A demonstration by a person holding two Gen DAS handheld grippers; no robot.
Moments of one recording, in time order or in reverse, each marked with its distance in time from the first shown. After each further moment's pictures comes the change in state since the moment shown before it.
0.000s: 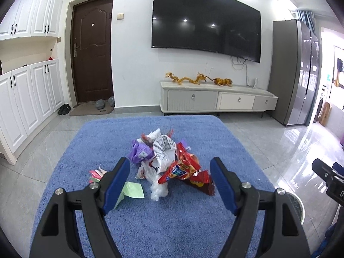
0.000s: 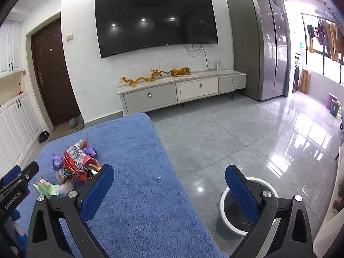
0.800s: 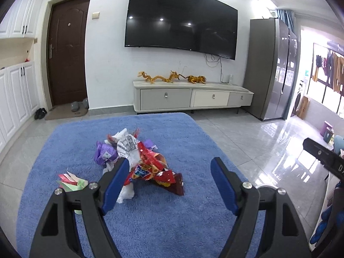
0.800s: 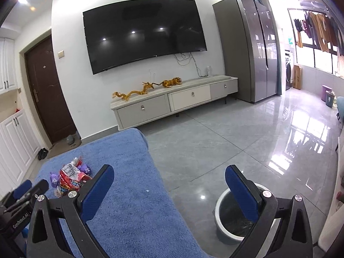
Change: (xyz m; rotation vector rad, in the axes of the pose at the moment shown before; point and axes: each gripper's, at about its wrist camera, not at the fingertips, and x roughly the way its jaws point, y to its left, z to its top) left arm 0.016 -0.027 -0.005 0.035 0.010 -0.167; right arm -0.001 -0.029 0.002 0.091 -0.073 0.020
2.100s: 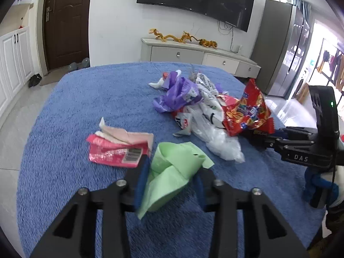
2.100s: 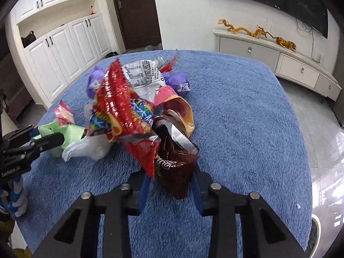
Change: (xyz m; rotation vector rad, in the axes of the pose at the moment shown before) left arm 0.053 0.160 -0.067 -0.049 0.255 -0.058; right arm 0.157 0.161 -0.087 -0.486 0.476 0.473
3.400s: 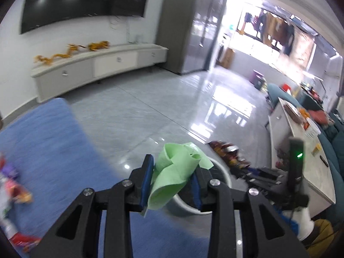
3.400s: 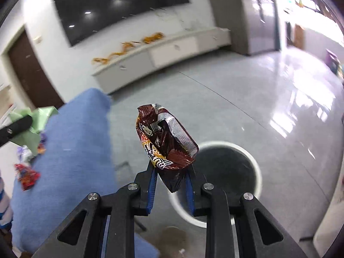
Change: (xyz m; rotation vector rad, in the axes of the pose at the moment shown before) left arm 0.051 -0.381 0.074 0.376 0.082 -0.466; right arm -0.183 -0.257 -0.189 0.680 -0.167 -0.384
